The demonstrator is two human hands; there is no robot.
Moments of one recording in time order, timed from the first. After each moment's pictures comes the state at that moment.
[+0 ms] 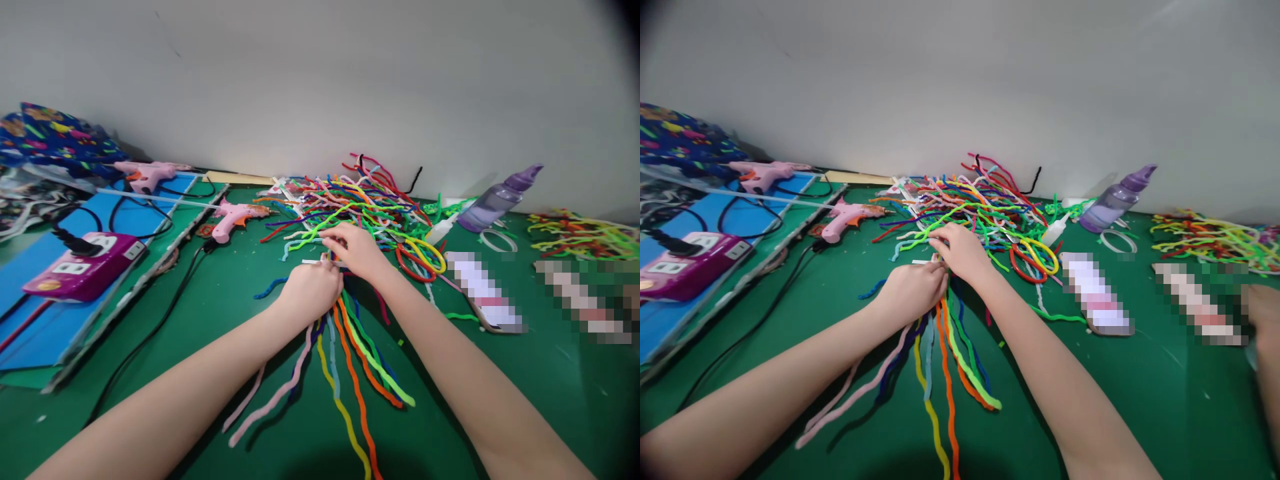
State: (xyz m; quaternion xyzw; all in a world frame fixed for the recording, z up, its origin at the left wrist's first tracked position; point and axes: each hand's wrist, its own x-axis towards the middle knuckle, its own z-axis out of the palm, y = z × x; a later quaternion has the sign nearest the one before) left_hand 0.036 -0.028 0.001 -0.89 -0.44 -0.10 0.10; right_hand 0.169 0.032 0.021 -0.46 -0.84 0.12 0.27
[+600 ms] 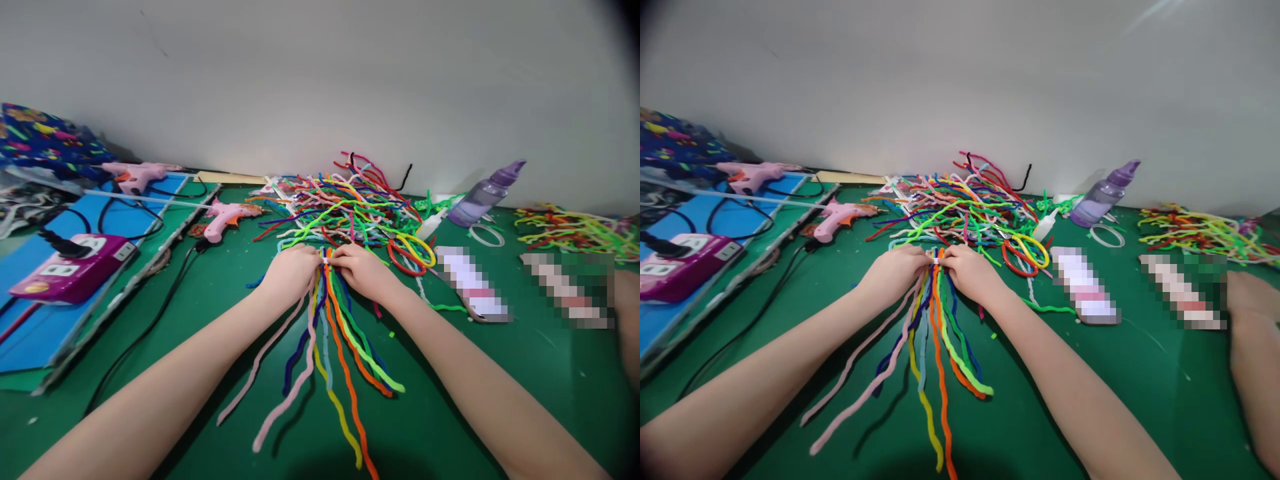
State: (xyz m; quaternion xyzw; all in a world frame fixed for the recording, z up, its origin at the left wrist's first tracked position) left_hand 0.016 -0.008 0.010 -0.89 -0.45 -0.10 -0.01; right_hand 0.204 -0.005 -0.002 -0.40 -0.90 0.06 0.17
